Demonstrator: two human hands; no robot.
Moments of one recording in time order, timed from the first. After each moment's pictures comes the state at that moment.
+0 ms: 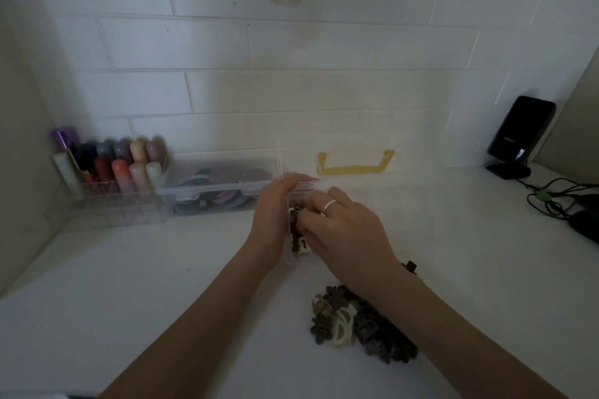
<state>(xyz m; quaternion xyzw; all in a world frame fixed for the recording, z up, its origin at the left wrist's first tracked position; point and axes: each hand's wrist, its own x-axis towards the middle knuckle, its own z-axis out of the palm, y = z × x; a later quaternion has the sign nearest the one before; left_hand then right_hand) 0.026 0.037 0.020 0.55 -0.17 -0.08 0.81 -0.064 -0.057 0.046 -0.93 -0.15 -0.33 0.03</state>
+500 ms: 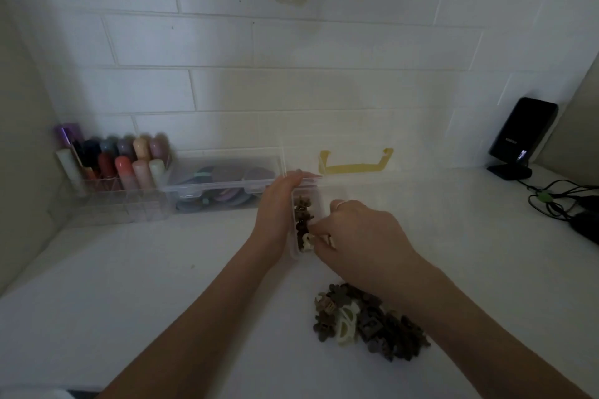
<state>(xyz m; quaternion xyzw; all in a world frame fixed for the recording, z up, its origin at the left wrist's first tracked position) 0.027 0.034 0.023 0.60 -0.14 -0.05 0.79 -0.078 -0.057 0.061 -0.98 -0.09 -0.17 0.01</state>
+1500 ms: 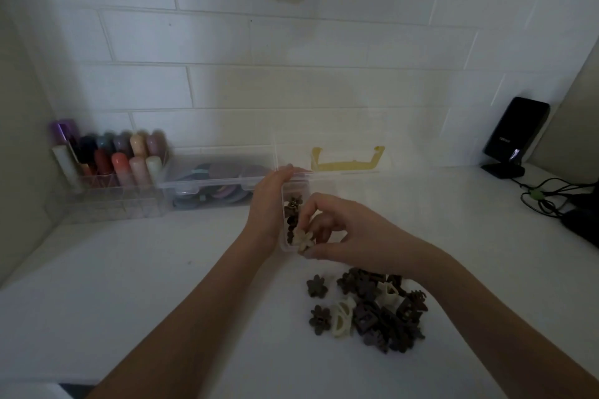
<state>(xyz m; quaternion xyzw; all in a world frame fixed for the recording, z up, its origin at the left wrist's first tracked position) 0.028 0.040 0.029 0.60 -0.13 -0.06 0.79 -0.077 -0.075 0.068 -0.90 -0.17 0.01 0.41</state>
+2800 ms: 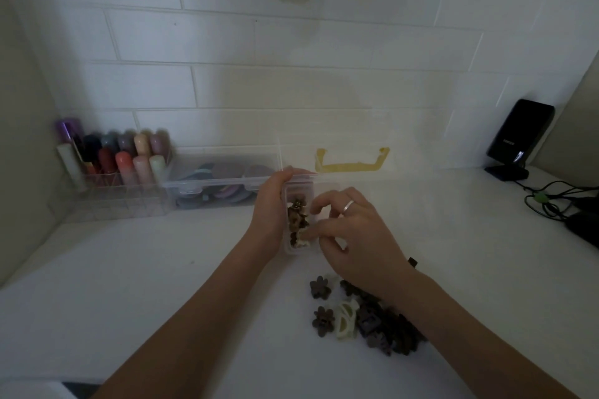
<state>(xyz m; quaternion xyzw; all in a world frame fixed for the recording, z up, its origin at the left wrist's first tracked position) 0.027 0.041 0.026 0.55 -0.13 -0.09 0.82 -0.066 -0.073 0.033 -0.91 -0.20 -0.32 0.16</state>
